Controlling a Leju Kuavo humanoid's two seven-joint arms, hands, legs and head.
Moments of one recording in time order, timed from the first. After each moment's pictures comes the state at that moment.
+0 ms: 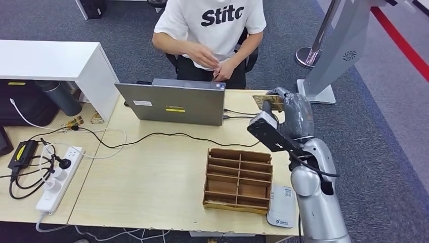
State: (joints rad) left arm -0.09 0.02 0.97 -0.24 -1.20 -0.03 -0.01; right arm -0.35 0.14 0.17 -1.58 0.93 -0.07 -0.21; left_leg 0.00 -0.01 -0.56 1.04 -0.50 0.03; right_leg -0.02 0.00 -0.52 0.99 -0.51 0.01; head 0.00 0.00
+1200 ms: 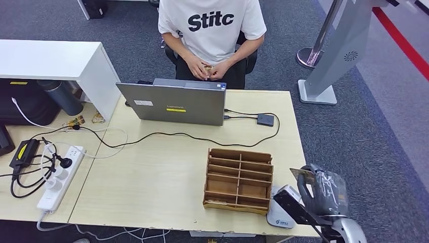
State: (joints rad) left arm -0.07 0.01 1.11 -0.24 -1.16 0.01 0.00; right arm 0.20 0.07 0.00 -1.80 1.11 -0.13 -0.20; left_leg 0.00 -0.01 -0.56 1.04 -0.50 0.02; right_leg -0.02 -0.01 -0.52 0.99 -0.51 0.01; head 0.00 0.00
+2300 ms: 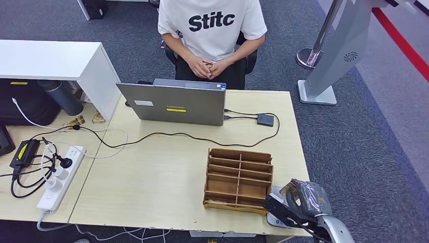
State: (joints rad) left arm -0.07 0.02 1.14 -0.24 -1.21 0.01 0.00; right arm 0.14 -0.10 0.15 -1.58 1.09 0.03 0.00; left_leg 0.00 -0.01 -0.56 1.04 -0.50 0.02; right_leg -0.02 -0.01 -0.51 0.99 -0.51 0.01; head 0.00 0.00
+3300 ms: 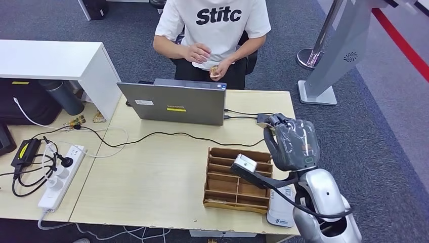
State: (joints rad) left arm -0.09 0.02 1.17 -0.24 -1.27 0.01 0.00; right arm -0.17 -0.04 0.39 -1.87 1.35 -0.04 0.01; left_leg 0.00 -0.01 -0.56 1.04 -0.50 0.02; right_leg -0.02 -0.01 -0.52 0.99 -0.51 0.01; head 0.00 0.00
